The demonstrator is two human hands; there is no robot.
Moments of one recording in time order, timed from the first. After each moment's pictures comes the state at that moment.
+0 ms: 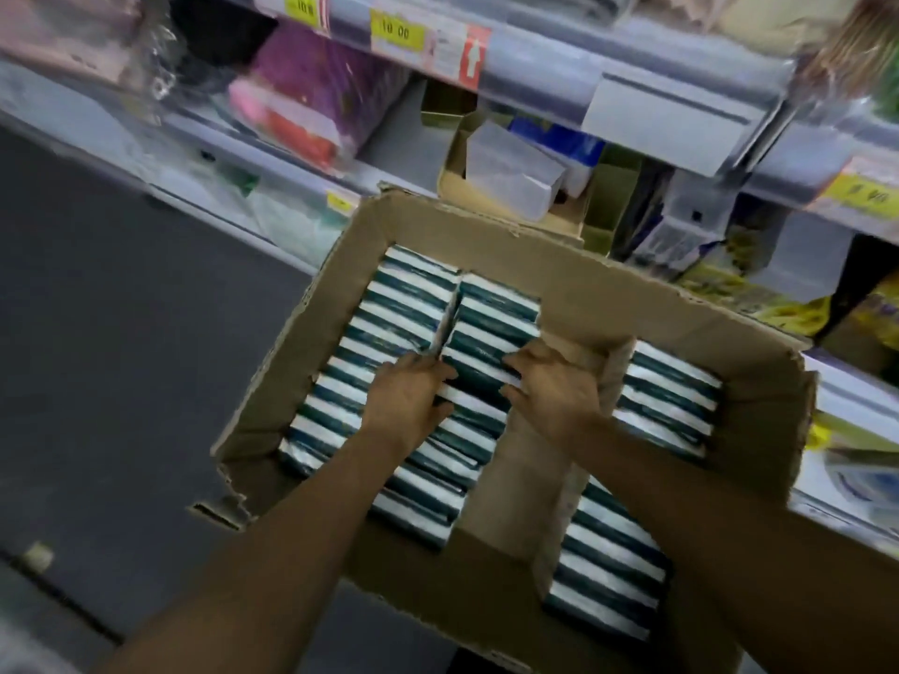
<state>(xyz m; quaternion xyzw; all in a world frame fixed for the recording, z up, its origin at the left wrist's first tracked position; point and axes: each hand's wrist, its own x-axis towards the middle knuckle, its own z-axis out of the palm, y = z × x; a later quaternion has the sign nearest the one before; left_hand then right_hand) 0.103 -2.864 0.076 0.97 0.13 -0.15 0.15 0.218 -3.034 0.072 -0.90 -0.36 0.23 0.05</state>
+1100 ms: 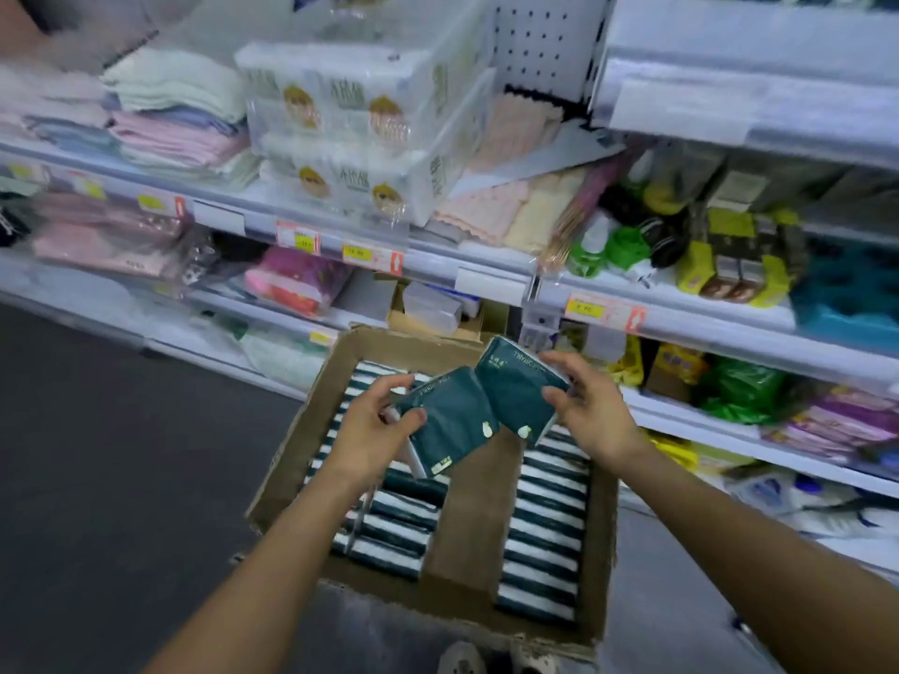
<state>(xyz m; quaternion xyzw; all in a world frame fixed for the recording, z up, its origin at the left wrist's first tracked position) 0.090 -2.910 0.283 0.76 0.26 0.02 0.60 0.210 -3.144 0.272 -0.84 -0.15 0.15 0.50</state>
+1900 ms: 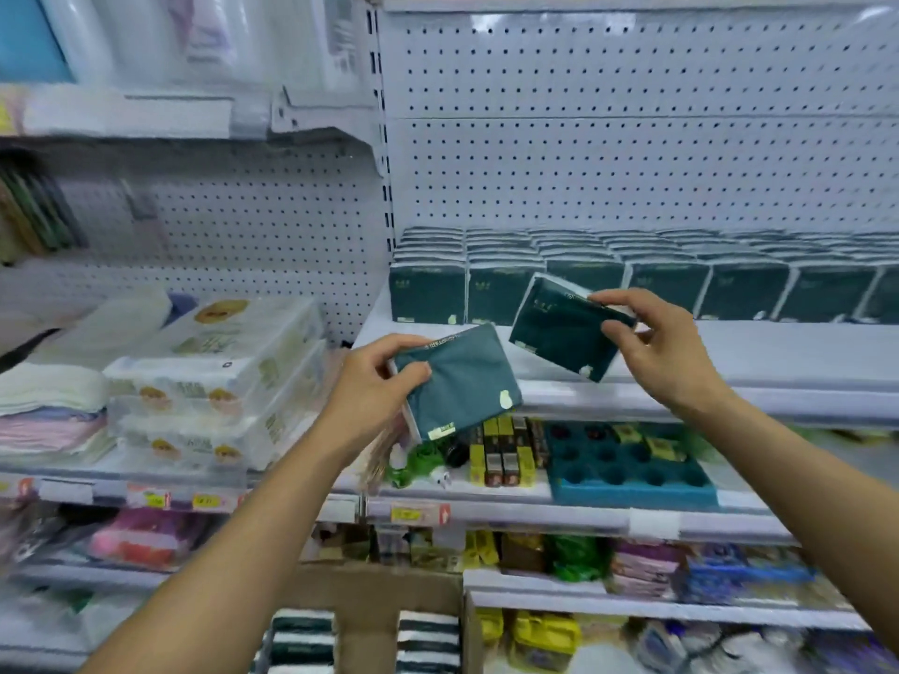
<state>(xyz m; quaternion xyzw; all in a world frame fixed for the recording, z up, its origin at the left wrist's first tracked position) 0.253 -3.077 0.564 0.78 -0.05 0.15 0.60 0.319 -3.381 0.582 -0.83 -0.22 -0.25 0.44</state>
